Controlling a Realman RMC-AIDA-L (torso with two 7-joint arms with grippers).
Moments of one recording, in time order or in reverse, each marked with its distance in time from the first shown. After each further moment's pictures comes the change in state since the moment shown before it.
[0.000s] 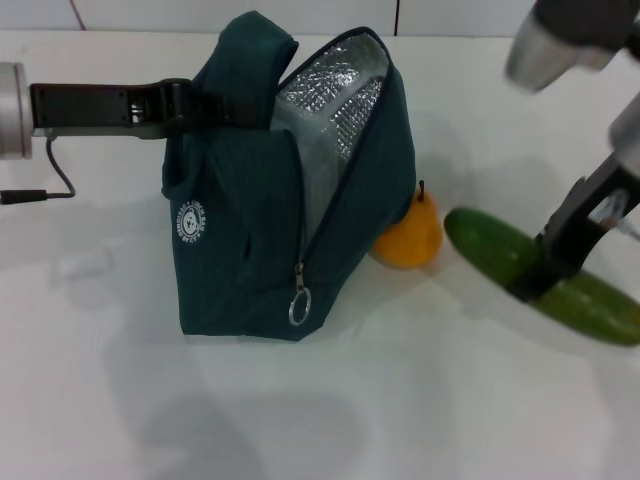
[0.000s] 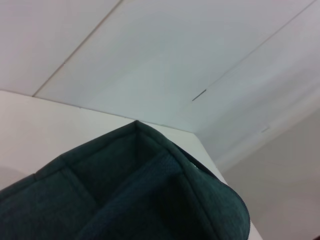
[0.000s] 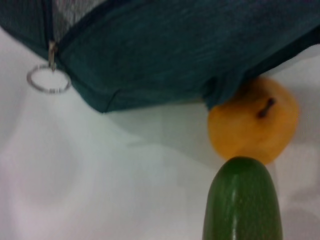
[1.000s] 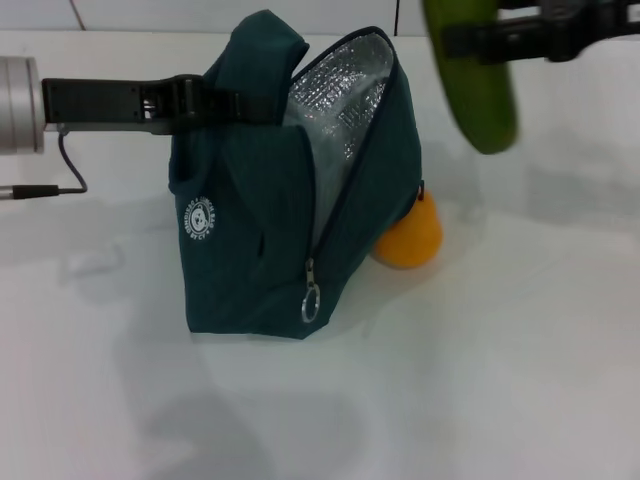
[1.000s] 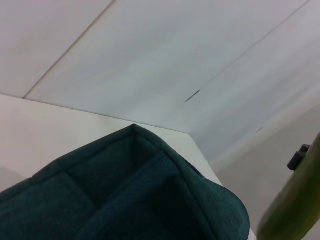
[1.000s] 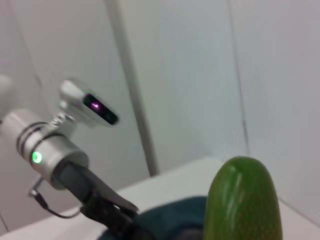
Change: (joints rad) left arm -0.015 -0.007 0.004 -0.004 -0.003 0.000 0.004; right arm -0.192 0.003 0.454 -0.058 0.618 0.219 -0.442
